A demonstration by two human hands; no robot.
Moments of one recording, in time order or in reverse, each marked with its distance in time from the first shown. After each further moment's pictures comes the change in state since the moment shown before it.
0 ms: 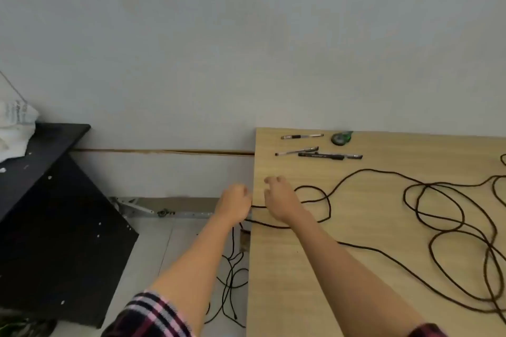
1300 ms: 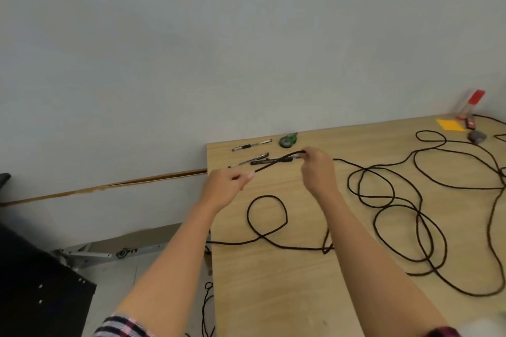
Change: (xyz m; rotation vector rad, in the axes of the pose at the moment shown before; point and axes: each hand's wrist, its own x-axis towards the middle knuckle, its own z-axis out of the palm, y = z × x) left_hand 0.007 0.100 -0.010 -0.042 0.005 0.382; right_hand -0.023 0.088 -0.127 0.106 0.681 0.167
